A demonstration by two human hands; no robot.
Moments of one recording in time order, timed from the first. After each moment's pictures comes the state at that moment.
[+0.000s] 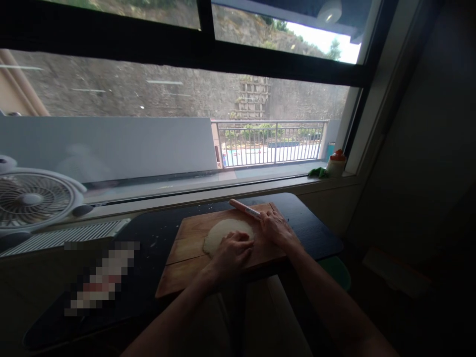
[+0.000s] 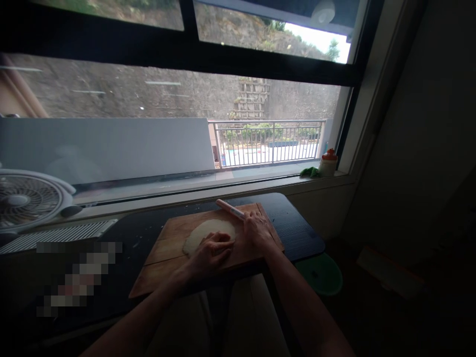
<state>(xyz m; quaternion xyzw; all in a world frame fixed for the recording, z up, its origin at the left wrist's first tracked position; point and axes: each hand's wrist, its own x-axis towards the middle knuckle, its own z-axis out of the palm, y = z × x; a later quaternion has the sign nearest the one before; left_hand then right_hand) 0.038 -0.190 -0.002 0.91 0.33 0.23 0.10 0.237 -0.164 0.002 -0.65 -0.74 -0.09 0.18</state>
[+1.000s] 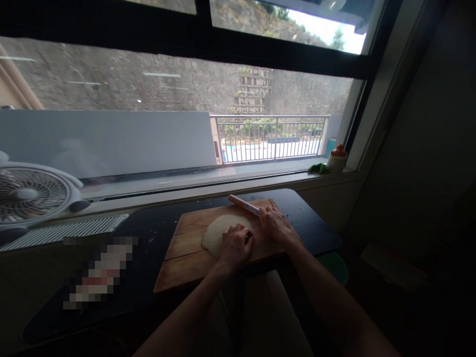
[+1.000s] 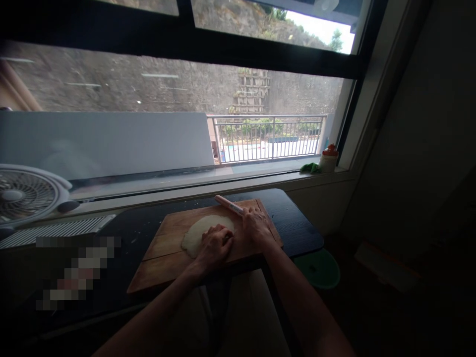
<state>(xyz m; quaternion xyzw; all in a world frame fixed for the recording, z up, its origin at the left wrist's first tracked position) 0.066 -0.186 -0.018 0.85 0.47 0.25 0.01 0.239 -0.160 0.000 -0.65 -0.74 -0.10 0.18</state>
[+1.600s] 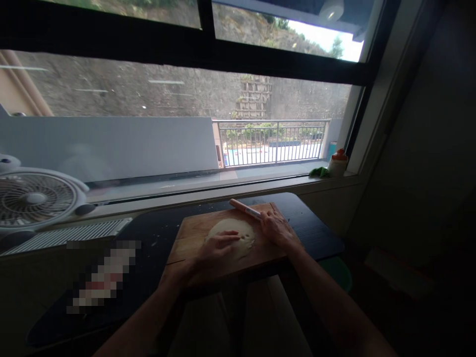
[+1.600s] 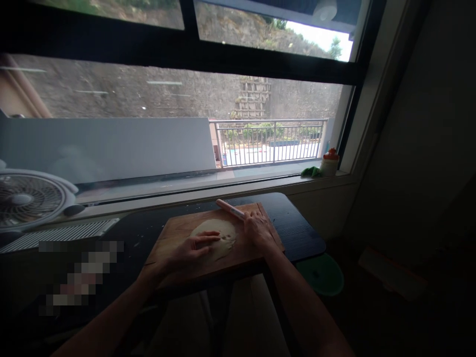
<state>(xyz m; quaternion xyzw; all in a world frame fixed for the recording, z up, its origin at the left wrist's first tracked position) -0.008 -0.160 -0.002 0.89 0.32 0.21 0.24 0.238 -0.165 0.003 -0.64 -0.74 -0.09 0.19</state>
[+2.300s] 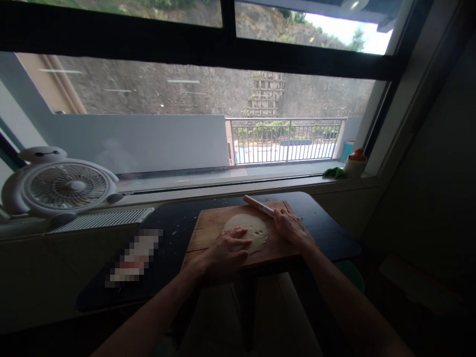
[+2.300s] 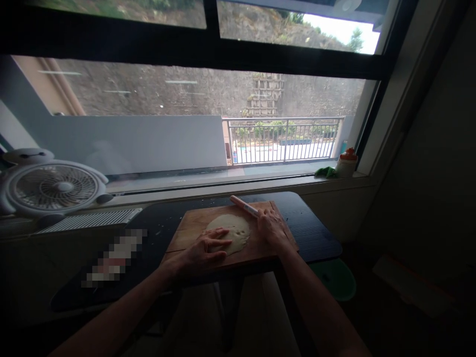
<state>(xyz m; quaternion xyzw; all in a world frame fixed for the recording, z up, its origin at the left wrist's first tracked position) -0.030 -0.184 0.002 0.91 0.36 0.15 0.14 0.230 -0.172 0.009 -0.64 -0.74 -0.07 0.17</state>
